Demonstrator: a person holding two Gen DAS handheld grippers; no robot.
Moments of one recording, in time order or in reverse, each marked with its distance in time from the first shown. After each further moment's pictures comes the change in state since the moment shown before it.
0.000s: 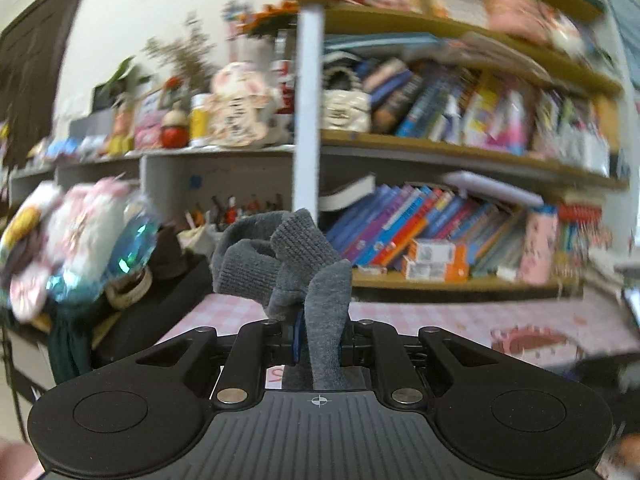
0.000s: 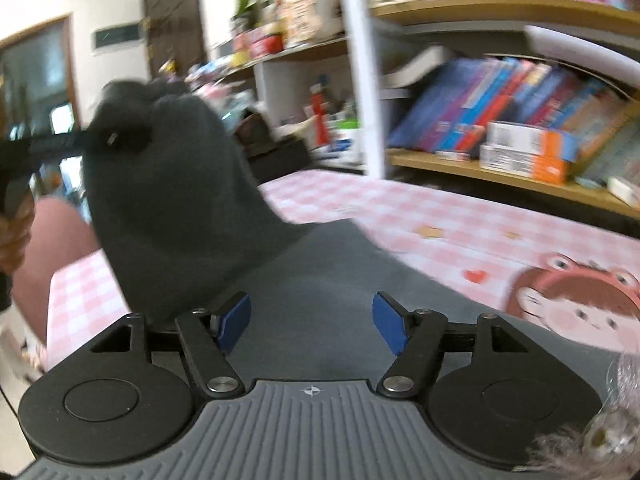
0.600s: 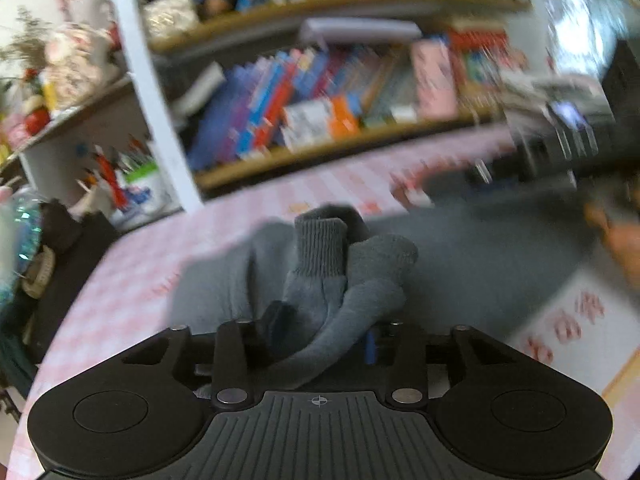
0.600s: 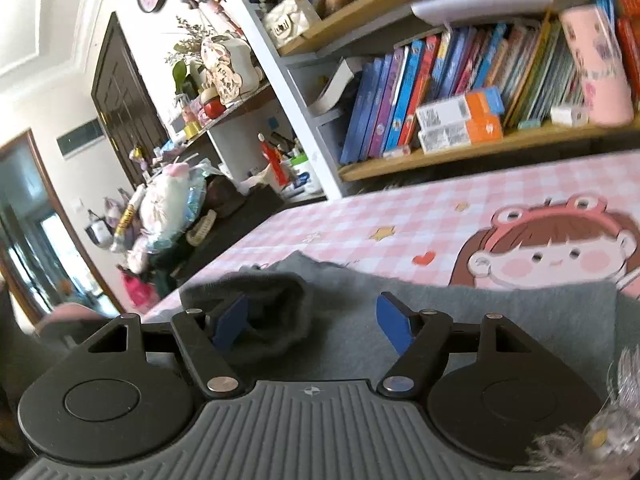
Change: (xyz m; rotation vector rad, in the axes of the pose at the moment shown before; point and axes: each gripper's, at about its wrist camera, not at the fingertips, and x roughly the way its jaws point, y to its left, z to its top) left arm 0.026 -0.118 -0.069 0.357 0.322 -0.160; right arm -0.037 -0.061 -0.010 0.319 -0.090 0.053
